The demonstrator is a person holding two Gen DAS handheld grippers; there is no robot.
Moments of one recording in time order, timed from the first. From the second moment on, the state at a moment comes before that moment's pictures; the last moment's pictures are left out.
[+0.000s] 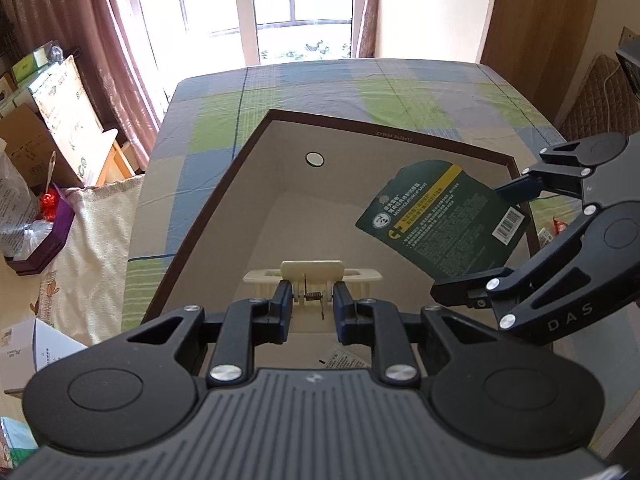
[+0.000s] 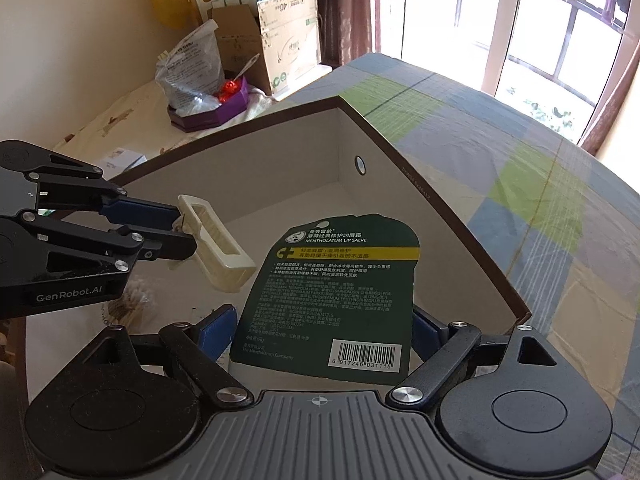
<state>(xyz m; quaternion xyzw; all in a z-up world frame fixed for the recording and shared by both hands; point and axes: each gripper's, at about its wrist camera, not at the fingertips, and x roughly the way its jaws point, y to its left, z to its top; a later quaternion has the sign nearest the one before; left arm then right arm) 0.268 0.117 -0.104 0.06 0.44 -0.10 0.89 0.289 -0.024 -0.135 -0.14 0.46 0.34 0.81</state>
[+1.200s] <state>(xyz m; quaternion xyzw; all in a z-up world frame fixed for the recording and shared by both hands) 0.296 0.105 -0.143 0.09 0.45 -0.09 0.88 0.296 -0.013 -0.162 -0.22 0.47 0.32 0.79</state>
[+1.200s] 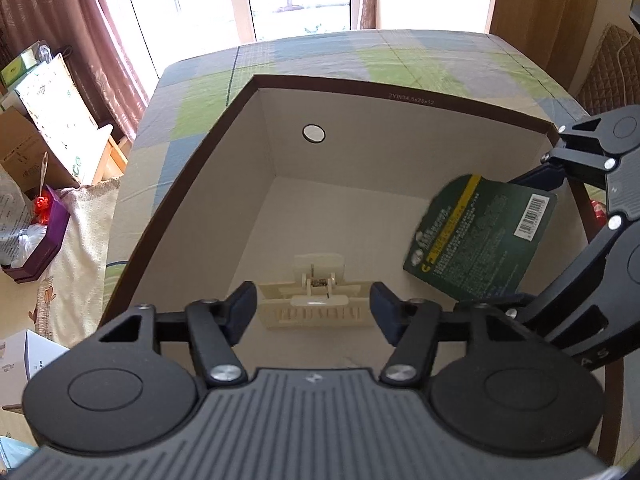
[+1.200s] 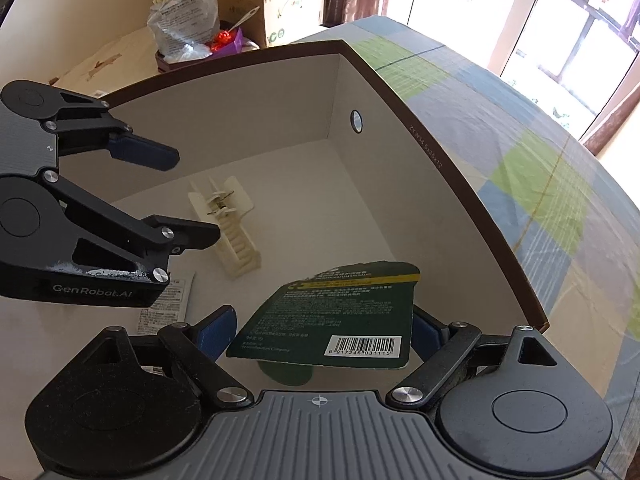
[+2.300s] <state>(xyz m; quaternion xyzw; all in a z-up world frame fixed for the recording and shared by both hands) 0.215 0.117 -0.061 0.05 0.46 -0.03 0.89 0.215 -0.042 -0.100 -0.17 0.40 0.31 0.84</state>
